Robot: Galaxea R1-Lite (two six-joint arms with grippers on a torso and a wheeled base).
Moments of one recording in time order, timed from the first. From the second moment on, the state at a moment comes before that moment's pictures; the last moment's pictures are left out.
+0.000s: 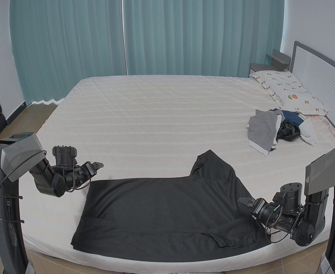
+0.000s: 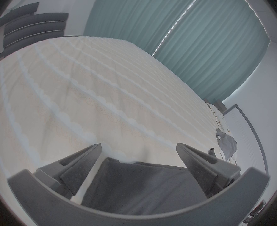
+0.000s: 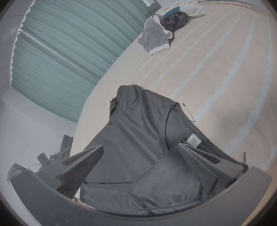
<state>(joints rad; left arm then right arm) 0.01 2.39 -0.99 -0.81 -0.13 -0.60 0.31 2.28 -0.17 -1.55 0.03 0.89</state>
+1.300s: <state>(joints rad) 0.01 2.51 -1.08 -0.81 -0.06 -0.62 0.34 2.31 -0.17 -1.55 0.01 0.89</state>
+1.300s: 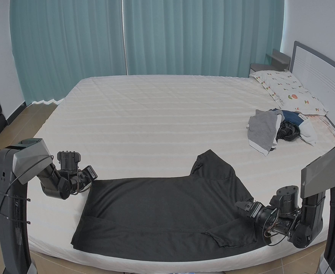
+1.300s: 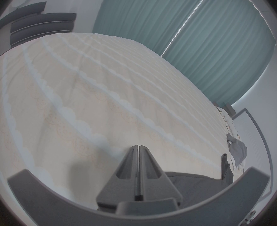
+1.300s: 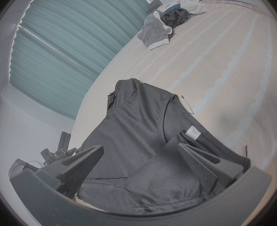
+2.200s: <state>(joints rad) 0.01 2.49 -1.05 -0.81 -0.15 -0.68 0.34 2.31 -0.17 -1.55 0.01 0.89</state>
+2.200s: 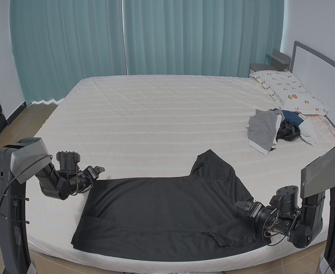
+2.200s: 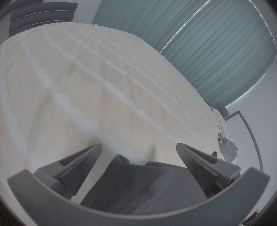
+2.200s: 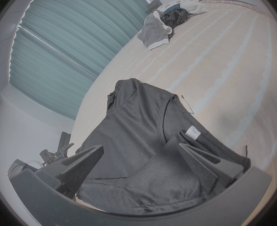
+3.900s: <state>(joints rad) -0.03 2.48 -1.02 -0.82 -0.15 -0.64 0.33 2.31 -0.18 -1.55 0.01 0.89</state>
